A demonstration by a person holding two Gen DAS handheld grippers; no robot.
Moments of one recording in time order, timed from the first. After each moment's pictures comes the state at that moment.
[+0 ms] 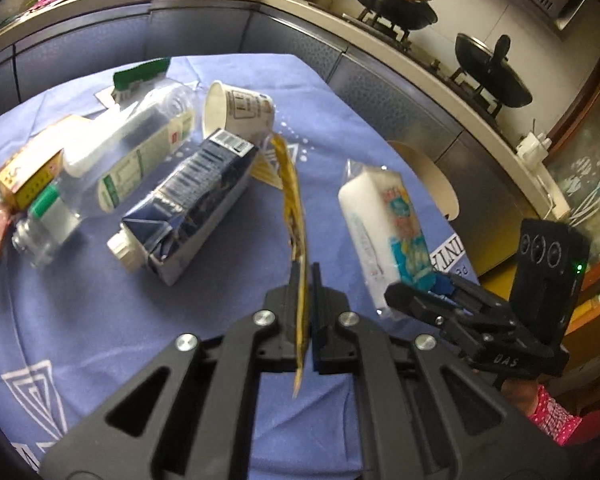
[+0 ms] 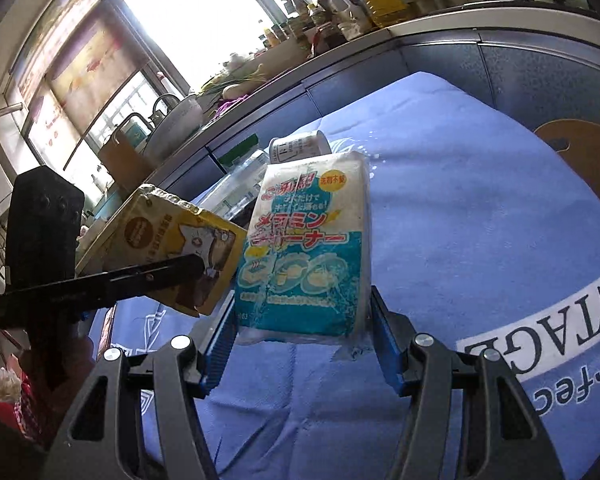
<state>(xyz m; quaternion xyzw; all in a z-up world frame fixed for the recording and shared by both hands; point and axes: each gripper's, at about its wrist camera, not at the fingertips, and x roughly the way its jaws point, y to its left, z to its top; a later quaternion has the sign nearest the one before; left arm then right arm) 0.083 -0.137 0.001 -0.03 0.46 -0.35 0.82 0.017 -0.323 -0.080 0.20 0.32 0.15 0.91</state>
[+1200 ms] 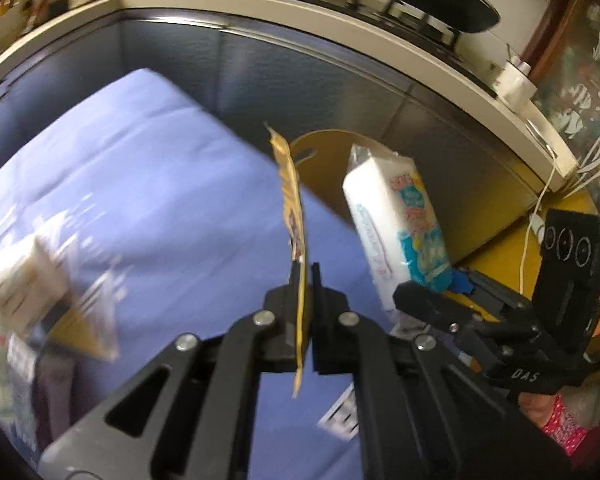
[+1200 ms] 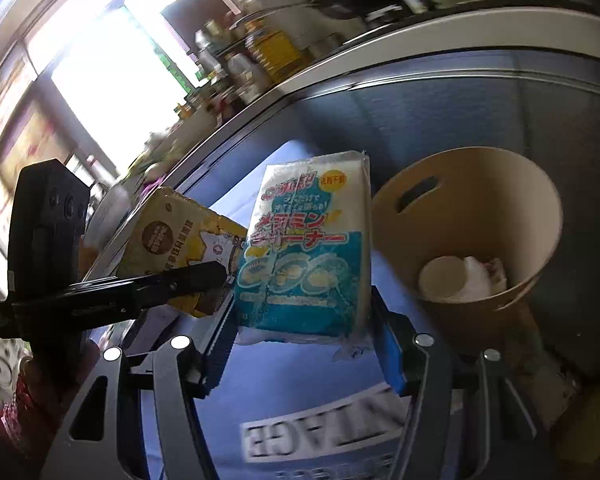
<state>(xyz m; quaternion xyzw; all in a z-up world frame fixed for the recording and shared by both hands) 0.133 -0.366 0.010 0.10 0.46 -0.44 0.76 -0.002 -0.487 -0.071 0.28 0.26 0.01 0.92</state>
